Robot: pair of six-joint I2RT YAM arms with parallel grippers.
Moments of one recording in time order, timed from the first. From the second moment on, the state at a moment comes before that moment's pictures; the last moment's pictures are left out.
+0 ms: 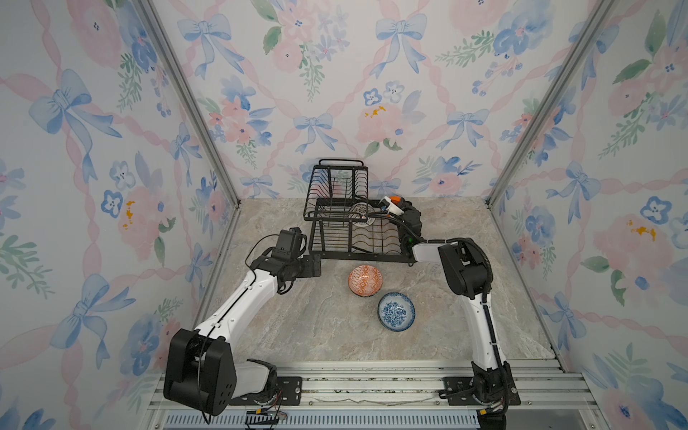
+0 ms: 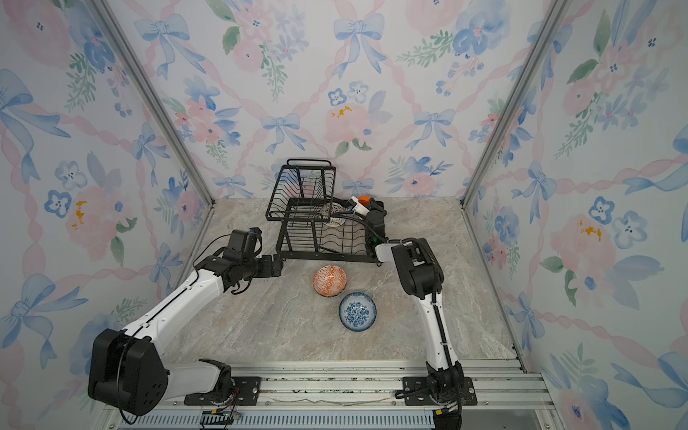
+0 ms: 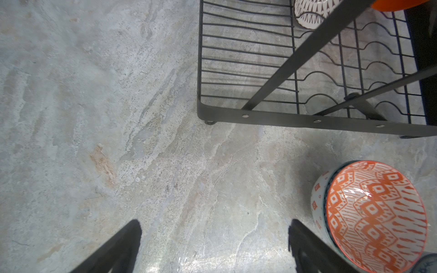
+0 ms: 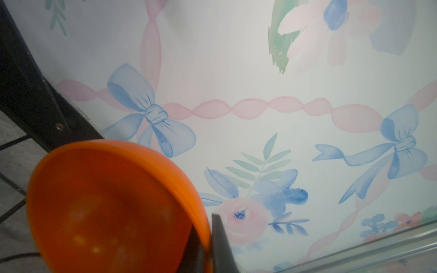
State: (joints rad) left arm -0.27 1.30 0.95 -0.57 -0.03 -0.29; right arm 0.37 2.41 1.54 0.92 0.40 -1.01
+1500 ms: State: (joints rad) left arm -0.27 1.32 0.95 -0.57 -0.02 -0.29; right arm 0.36 2.47 1.50 1.13 0.31 -1.13
